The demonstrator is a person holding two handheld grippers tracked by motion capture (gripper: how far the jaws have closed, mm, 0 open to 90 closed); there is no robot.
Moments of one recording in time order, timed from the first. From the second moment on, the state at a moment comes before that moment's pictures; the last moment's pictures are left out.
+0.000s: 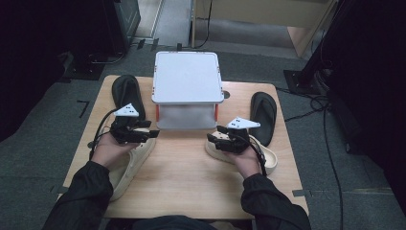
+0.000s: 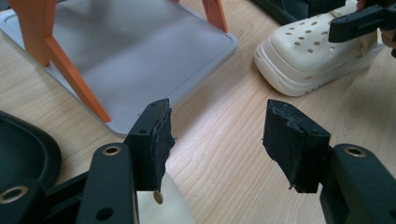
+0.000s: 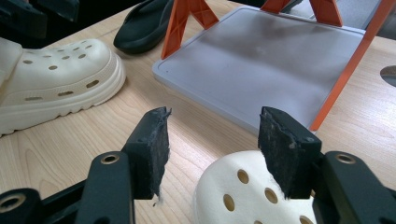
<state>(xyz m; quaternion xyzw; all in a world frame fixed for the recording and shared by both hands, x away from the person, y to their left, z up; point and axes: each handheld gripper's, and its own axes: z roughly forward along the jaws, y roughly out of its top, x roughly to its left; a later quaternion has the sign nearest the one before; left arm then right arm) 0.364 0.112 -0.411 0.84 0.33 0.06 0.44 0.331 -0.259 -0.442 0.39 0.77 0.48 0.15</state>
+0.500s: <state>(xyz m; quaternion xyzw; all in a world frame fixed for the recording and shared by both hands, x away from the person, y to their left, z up) 0.364 0.118 -0.409 0.84 0.33 0.06 0.43 0.330 -0.254 -0.444 0.38 0.78 0.47 0.15</state>
